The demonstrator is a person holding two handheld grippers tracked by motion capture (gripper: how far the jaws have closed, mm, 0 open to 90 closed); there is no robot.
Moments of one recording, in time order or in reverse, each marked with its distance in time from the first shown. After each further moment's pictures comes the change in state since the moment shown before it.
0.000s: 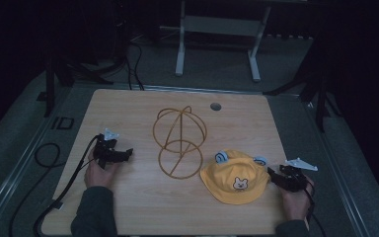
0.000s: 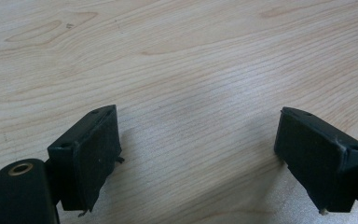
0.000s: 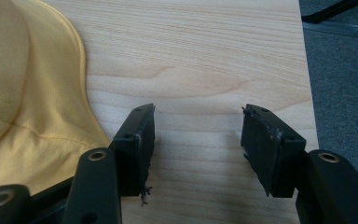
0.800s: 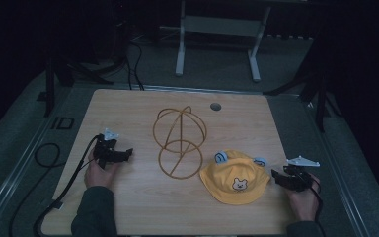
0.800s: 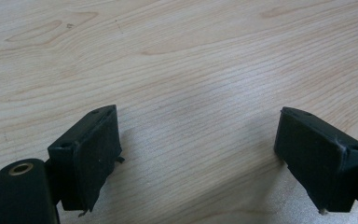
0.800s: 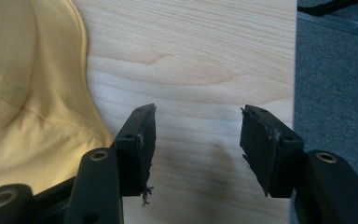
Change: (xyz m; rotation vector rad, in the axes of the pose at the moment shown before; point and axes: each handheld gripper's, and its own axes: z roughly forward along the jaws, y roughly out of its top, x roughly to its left) left arm 0.000 0.000 0.000 0.000 0.000 -0.001; right arm -0.004 0.012 -0.016 0.097 -0.003 -0.092
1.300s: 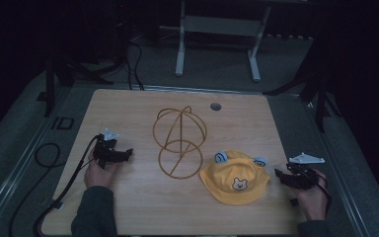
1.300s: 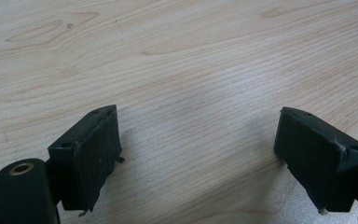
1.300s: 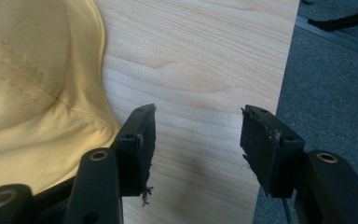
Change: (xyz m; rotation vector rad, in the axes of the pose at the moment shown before) left arm 0.000 0.000 0.000 0.000 0.001 -0.001; right arm -0.007 0.013 -0.019 0.016 0.040 -0.111
